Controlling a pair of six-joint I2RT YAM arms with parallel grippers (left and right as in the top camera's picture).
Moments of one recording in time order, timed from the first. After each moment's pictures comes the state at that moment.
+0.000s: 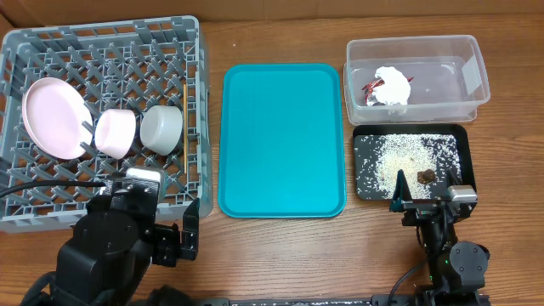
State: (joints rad) left arm -0.48 0.75 1.40 -1.35 -0.23 -0.21; right arm 0.05 0.01 0.02 -0.03 0.00 0.10
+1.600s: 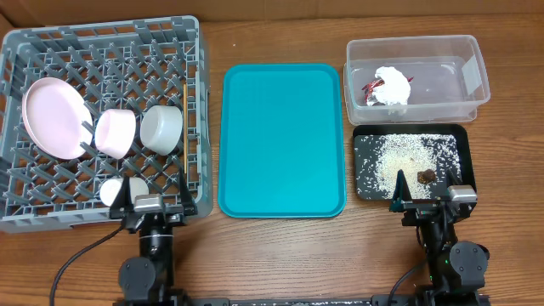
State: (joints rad) left arm 0.04 0.02 0.02 0.07 -0.07 0.06; right arm 0.05 0.01 0.02 -0.03 0.00 0.10
